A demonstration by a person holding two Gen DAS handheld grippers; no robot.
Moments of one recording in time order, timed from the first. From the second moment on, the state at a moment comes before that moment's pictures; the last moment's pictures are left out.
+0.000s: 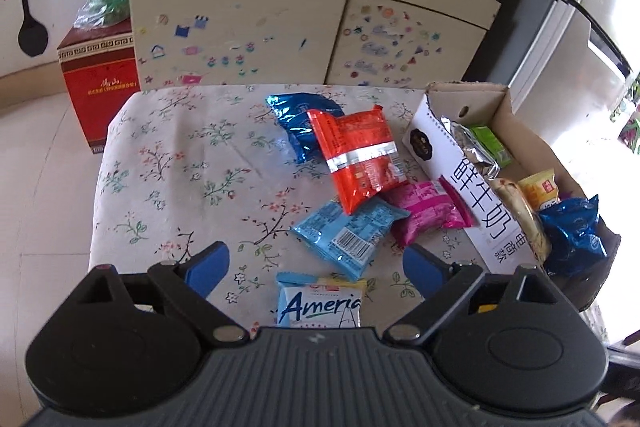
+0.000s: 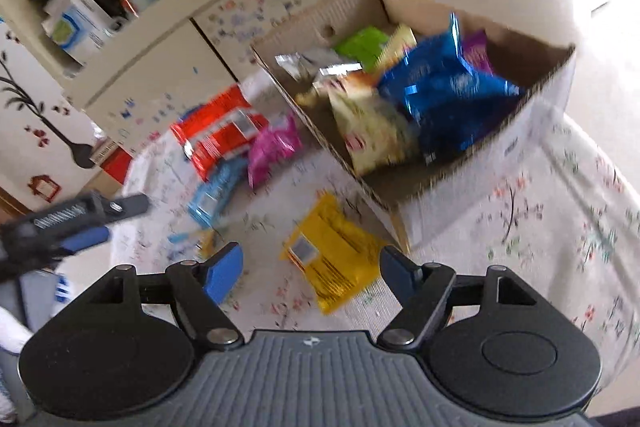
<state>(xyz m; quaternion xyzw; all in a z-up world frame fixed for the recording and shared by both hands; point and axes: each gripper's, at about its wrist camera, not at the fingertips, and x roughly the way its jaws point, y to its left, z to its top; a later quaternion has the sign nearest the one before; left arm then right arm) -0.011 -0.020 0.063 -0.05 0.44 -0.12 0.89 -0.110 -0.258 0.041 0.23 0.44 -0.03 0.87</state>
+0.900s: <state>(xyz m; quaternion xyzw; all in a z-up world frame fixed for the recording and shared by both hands) -0.006 -0.006 0.035 -0.05 0.49 -0.09 0.87 -0.088 -0.212 0.013 0.14 0.42 -0.01 0.90</state>
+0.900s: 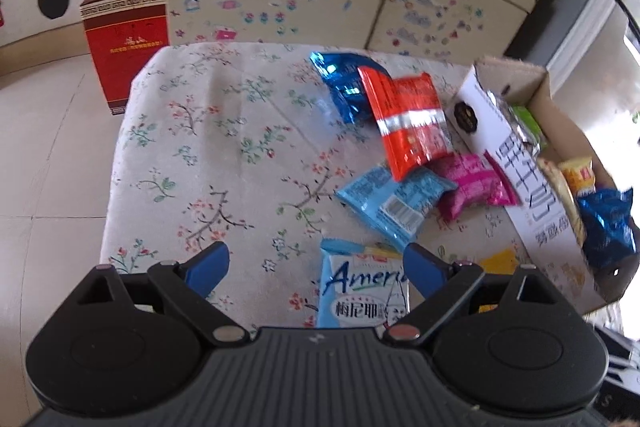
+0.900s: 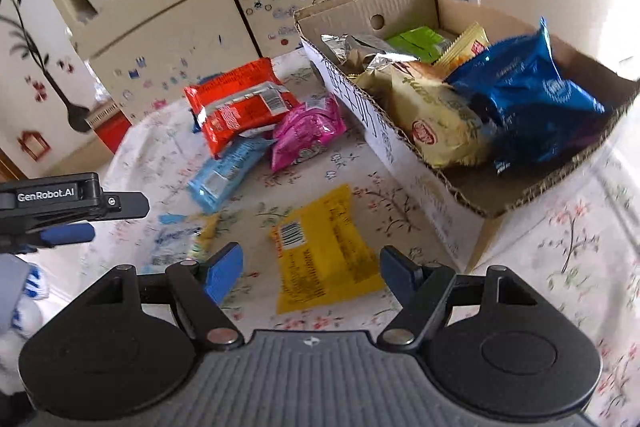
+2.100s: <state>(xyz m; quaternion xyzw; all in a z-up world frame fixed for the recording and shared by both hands) -0.013 -0.046 -0.006 0.08 0.49 -0.12 0.86 -0.067 -0.188 -0.014 -0.03 0.43 -0.03 0.90</state>
